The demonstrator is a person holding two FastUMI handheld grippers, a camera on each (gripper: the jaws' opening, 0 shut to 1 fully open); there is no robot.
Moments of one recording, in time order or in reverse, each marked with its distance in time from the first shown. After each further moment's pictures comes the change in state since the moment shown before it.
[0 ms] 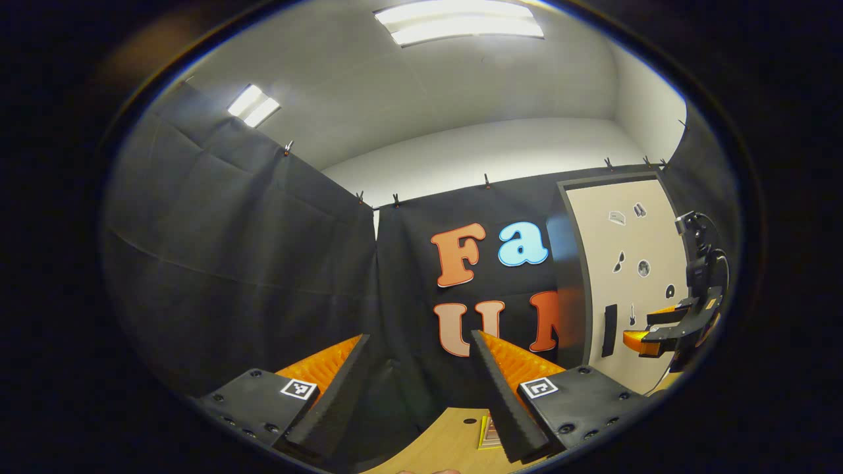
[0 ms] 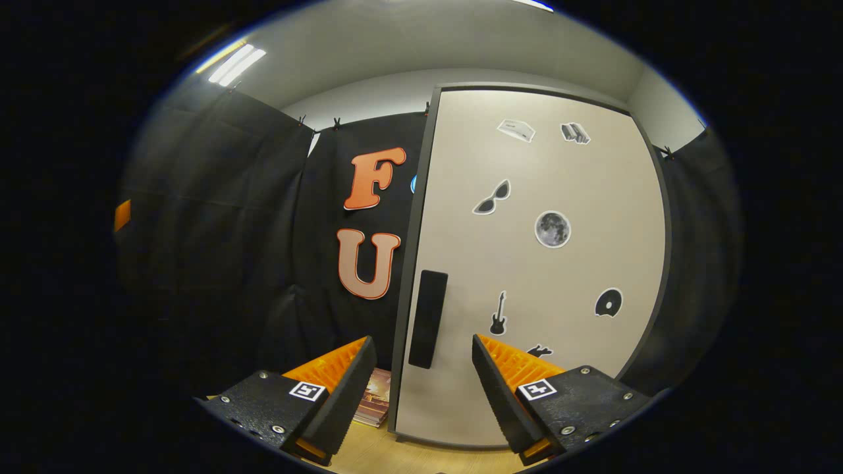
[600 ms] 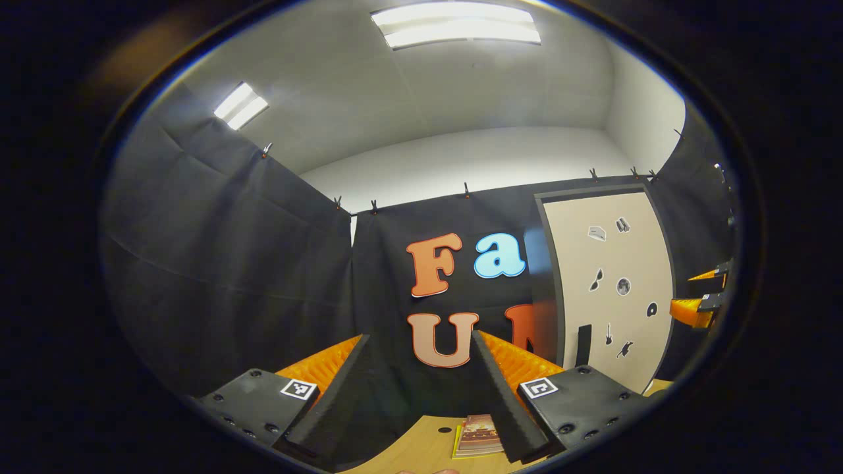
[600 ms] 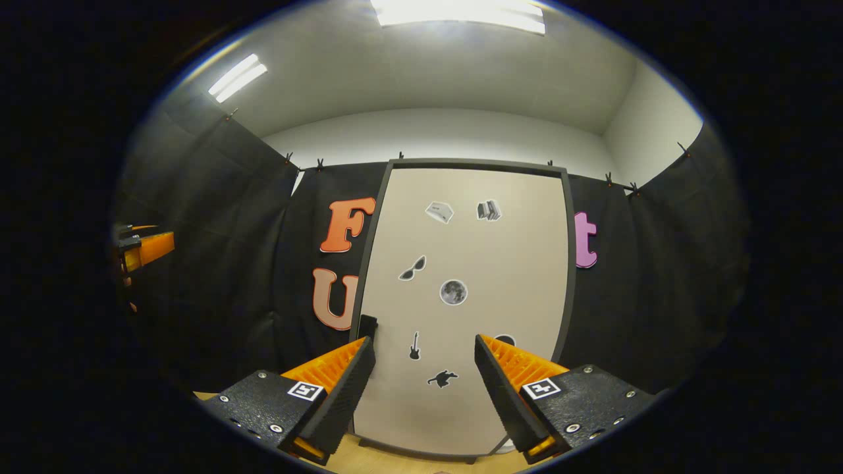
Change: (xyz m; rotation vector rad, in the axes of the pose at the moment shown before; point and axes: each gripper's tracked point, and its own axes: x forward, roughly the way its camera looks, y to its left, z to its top) left arm 0.009 -0.031 0.010 -0.027 -0.019 -0.080; right arm -0.110 -0.082 0.062 -0.024 -0.175 -0.086
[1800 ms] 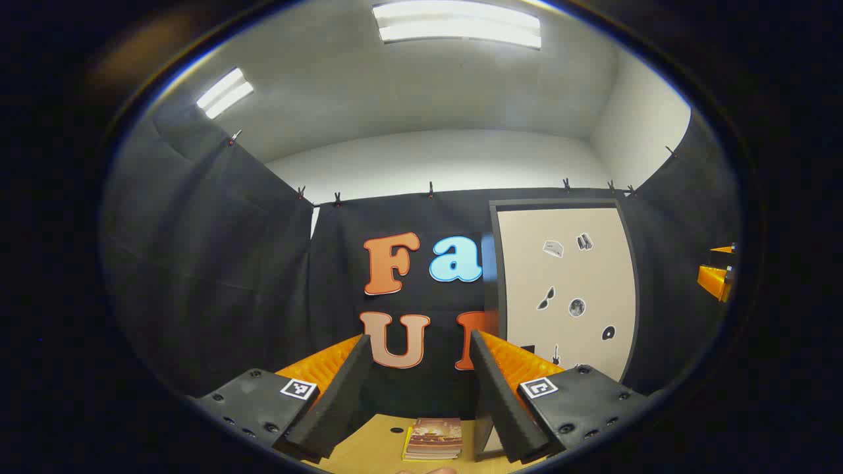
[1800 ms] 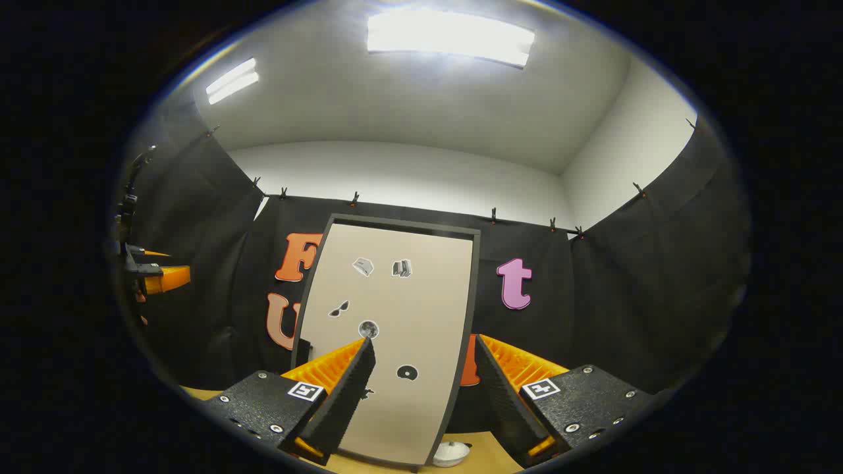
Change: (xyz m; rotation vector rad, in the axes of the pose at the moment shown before) left arm 0.005 -0.053 0.010 -0.065 0.006 -0.138; right arm -0.108 -0.117 0.086 -0.060 -0.175 -0.174
